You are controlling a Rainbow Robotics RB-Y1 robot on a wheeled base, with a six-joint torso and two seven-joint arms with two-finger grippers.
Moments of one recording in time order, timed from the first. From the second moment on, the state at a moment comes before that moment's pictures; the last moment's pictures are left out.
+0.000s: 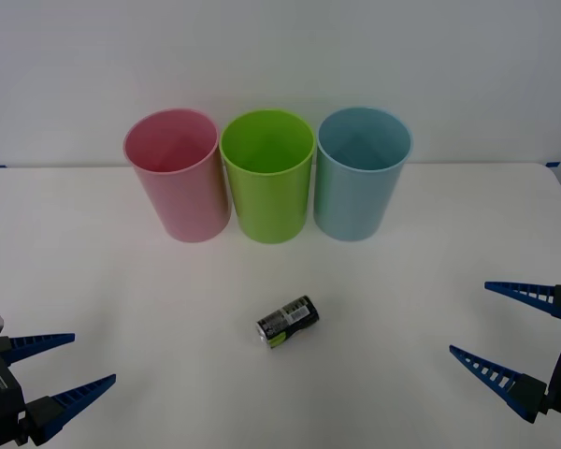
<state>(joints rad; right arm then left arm) 0.43 -0.48 -0.42 -2.06 1.36 -1.18 -0.20 0.51 0.47 0.47 -2.17 -1.61 -1.27 0.73</state>
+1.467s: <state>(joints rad) 0.13 -0.68 -0.16 -2.17 1.53 -1.18 -0.15 0.51 0.47 0.47 -2.17 -1.61 -1.27 0.73</state>
